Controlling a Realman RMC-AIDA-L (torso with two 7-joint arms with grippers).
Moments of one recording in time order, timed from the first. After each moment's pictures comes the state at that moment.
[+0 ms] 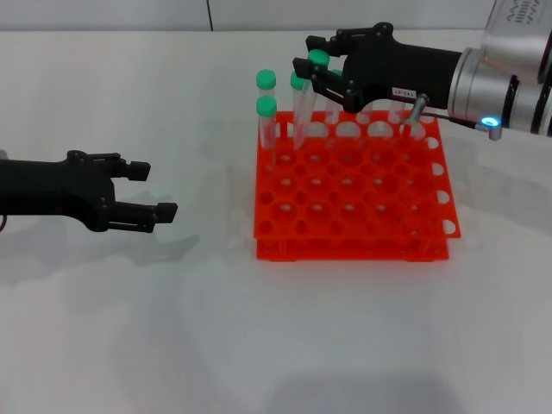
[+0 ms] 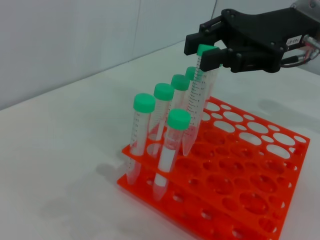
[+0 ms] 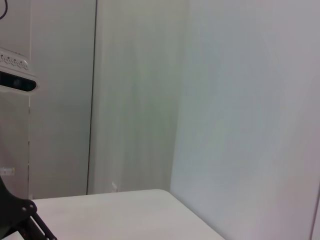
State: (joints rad) left arm -0.43 -2.00 0.88 0.95 2.06 1.57 -1.66; right arm 0.72 2.03 -1.43 -0.57 -1.15 -1.00 1.05
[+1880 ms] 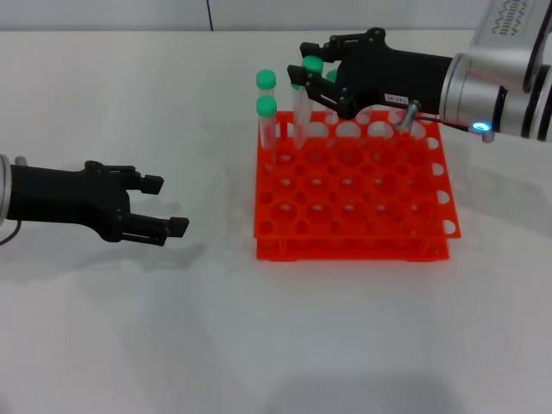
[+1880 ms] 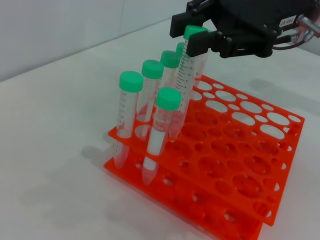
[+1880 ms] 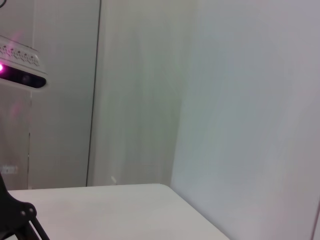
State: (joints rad) left arm -0.47 -2.01 0.89 0.92 2.13 1.57 -1.67; right arm 0.74 2.03 -1.47 -0.52 -1.10 -0.98 0.99
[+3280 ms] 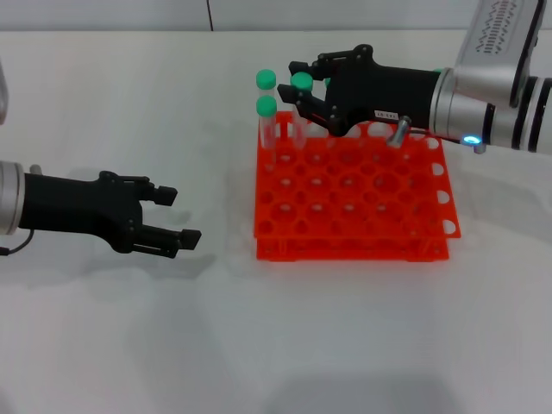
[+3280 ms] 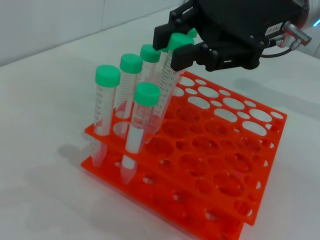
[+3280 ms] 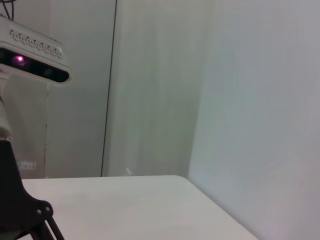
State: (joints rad) left arm -0.48 -2.02 0.91 0.91 2.14 1.59 -1.67; right arm 0.74 2.03 -1.54 -0.52 -1.07 -0.97 0.98
